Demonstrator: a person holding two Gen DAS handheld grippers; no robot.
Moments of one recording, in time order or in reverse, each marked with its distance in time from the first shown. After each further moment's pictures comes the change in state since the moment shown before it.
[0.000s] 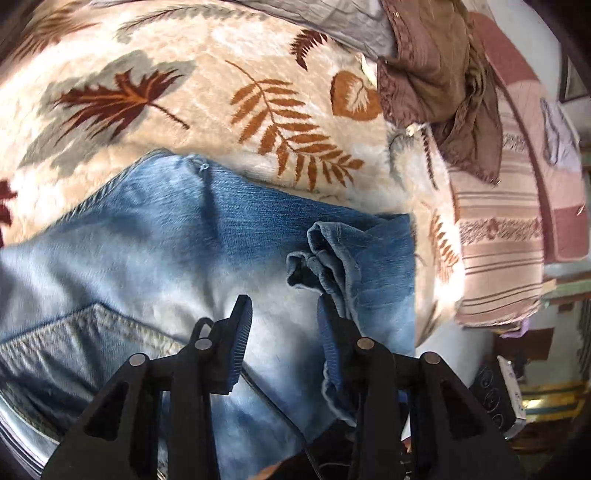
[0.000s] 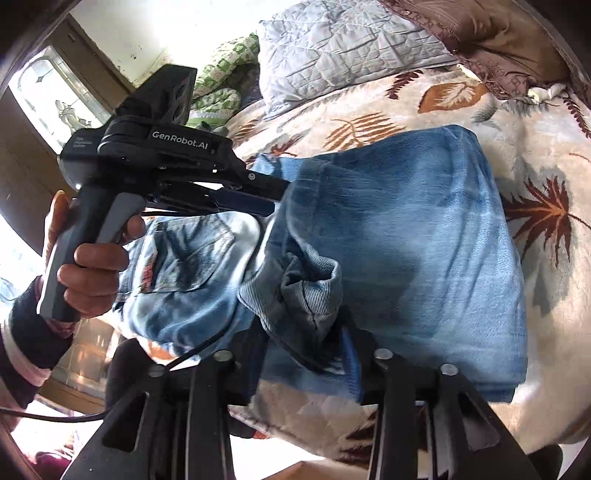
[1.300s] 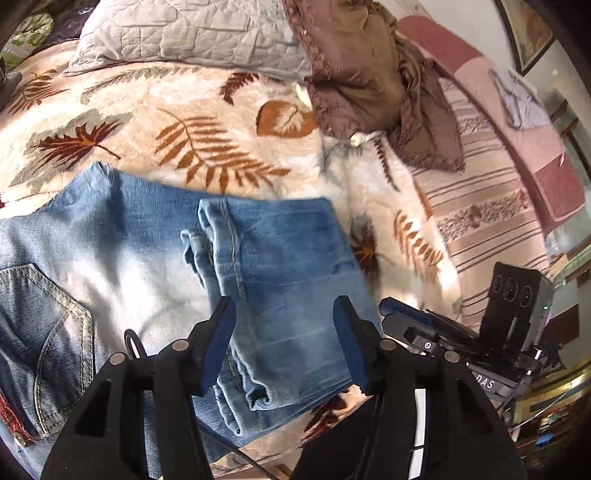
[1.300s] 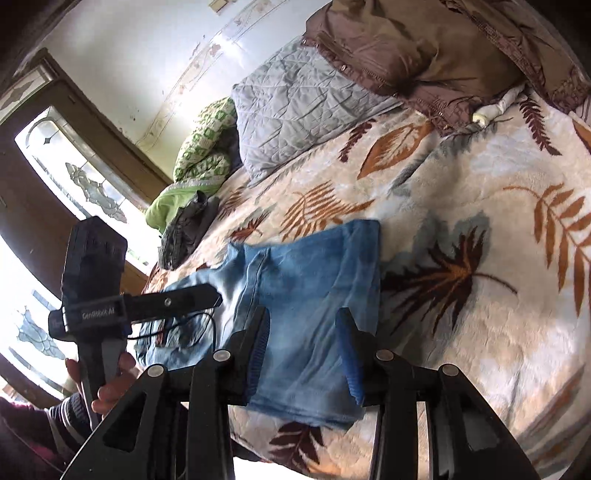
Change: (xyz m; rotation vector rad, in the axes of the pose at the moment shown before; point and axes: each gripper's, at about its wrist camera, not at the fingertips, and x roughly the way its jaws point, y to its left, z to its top) left arm 0.031 -0.079 -0.060 0.200 -0.216 0.111; right arm -0.046 -0.094 0.020 0.087 -0.104 0.012
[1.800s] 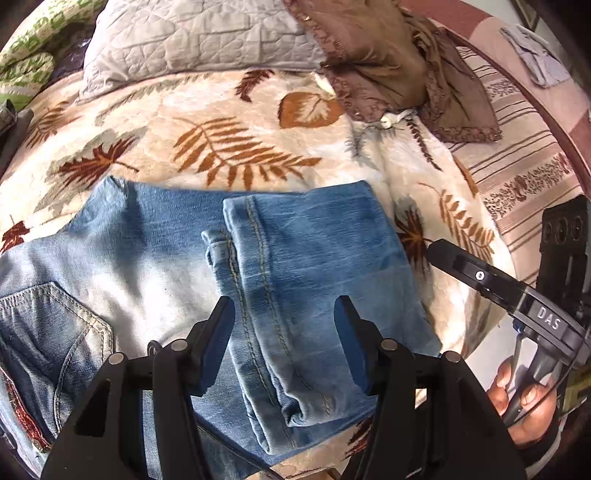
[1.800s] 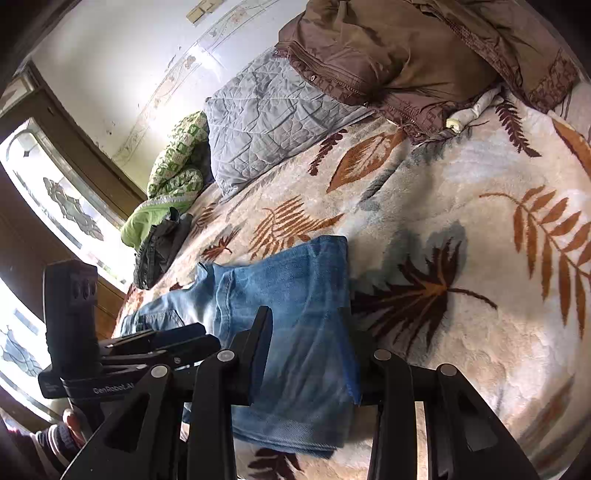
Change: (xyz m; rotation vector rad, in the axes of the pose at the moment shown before) left arm 0.018 -0.004 0.004 0.067 -0.007 0.188; right arm 0.005 -0.014 0.027 0.118 -0.104 -0.021
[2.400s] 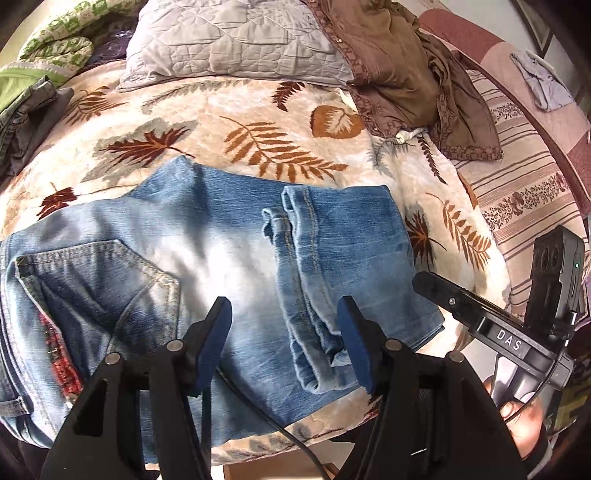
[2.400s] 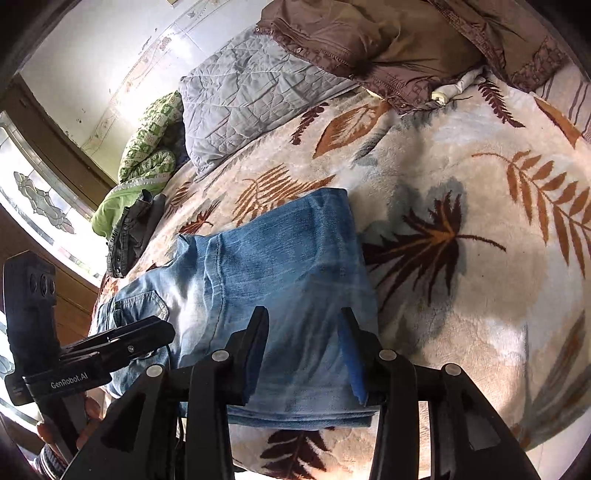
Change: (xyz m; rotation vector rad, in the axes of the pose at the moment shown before) left arm -0.056 0.038 -0.029 -0.059 -0.072 0.005; right arm 0.006 0.038 -0.035 -0.012 0.054 -0.181
